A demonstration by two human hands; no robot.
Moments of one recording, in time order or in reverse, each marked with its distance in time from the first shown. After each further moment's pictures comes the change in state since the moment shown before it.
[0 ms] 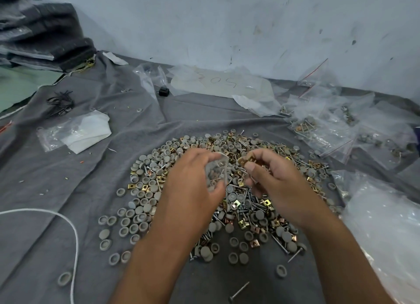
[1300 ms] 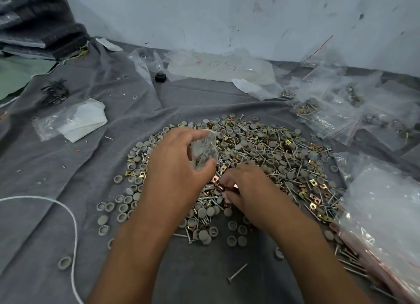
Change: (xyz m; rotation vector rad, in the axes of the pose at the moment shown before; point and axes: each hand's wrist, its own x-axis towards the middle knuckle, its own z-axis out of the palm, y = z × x) left_hand 0.003 -0.004 -0.011 -0.025 0.072 -0.008; right_hand -0.001 0.033 0.039 -0.793 -0.141 0.033
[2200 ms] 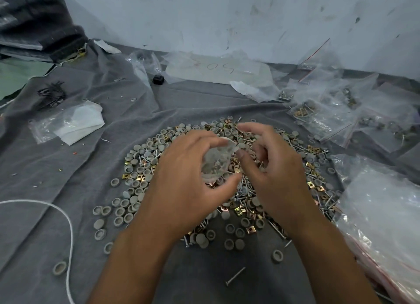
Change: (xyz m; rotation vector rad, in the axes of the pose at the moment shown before) left_hand -0.006 0.008 0.001 0.009 -0.102 0.221; right_hand -0.014 -0.004 -0.035 0.389 0.604 -0.174
